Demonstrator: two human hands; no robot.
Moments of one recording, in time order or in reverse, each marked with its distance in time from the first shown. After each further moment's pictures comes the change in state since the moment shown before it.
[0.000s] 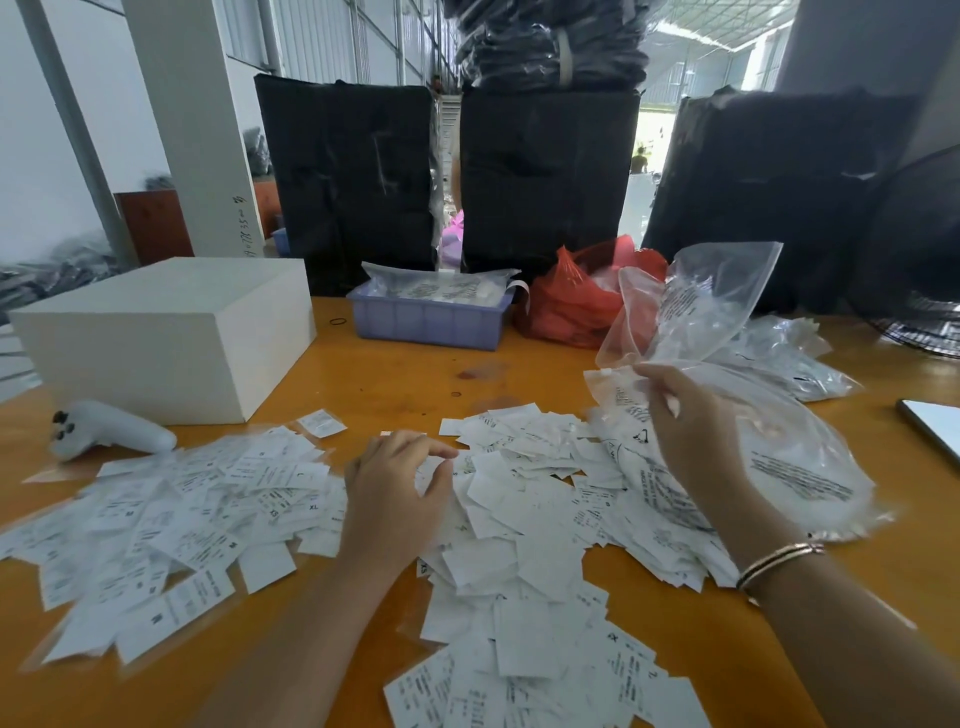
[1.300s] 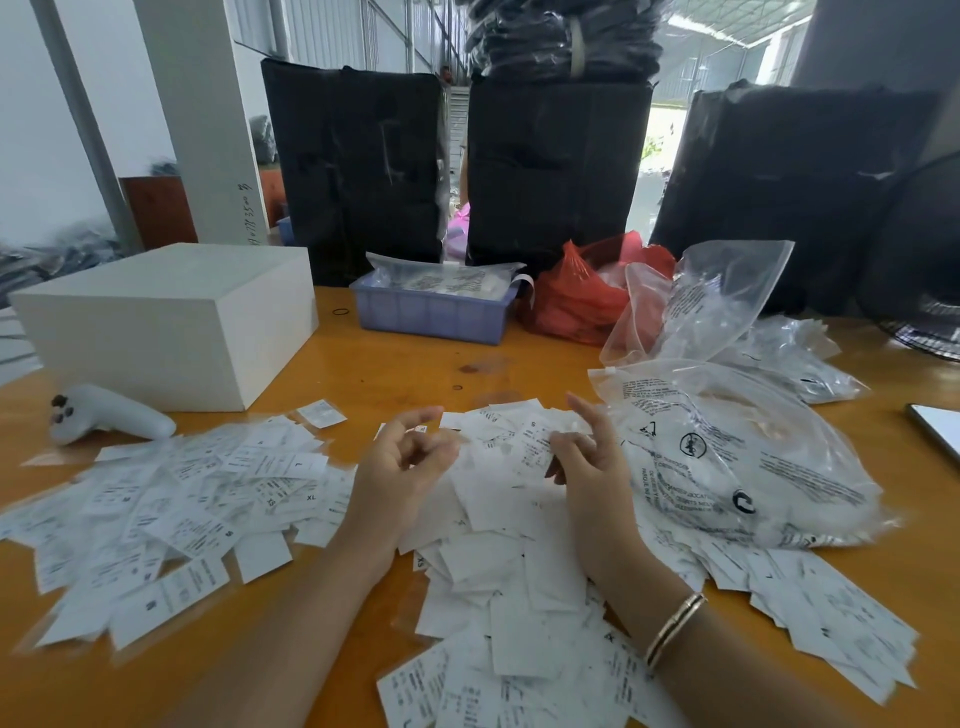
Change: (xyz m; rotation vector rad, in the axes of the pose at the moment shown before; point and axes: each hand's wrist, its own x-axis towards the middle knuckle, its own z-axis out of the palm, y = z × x) left_hand 0.002 0.008 -0.005 -0.818 -0.088 -0.350; right_hand -0.058 -0.059 0.056 0.879 -0.176 0.500
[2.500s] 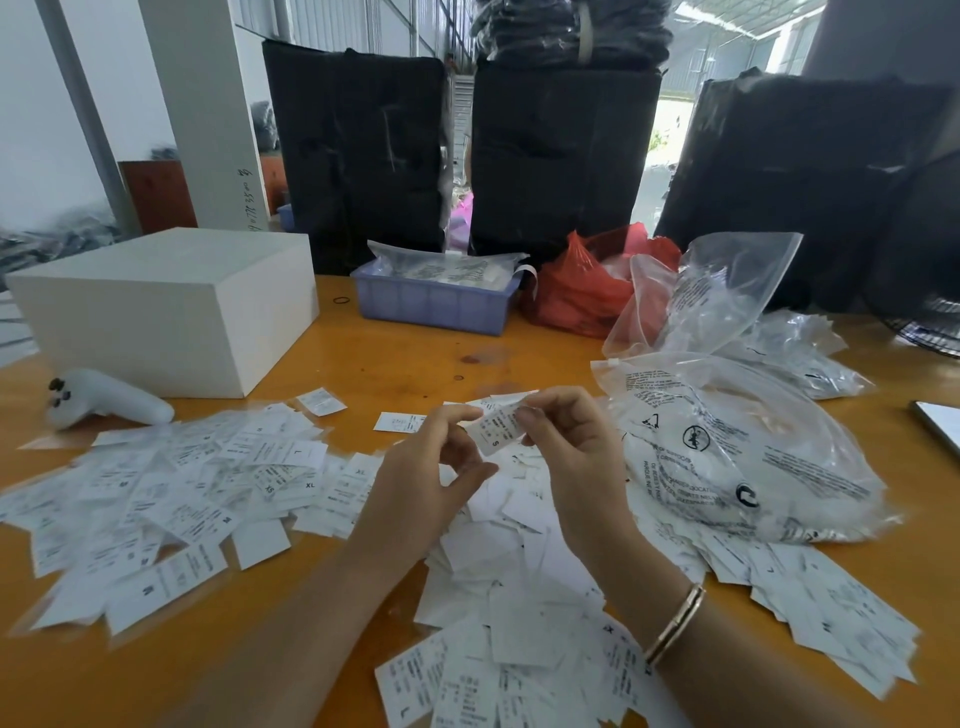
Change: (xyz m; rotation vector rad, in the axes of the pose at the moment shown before) left_hand -0.011 0.004 0.010 0.487 -0.115 0.439; right_hand -0.006 -0.019 0.017 0.159 -0.169 -0.303
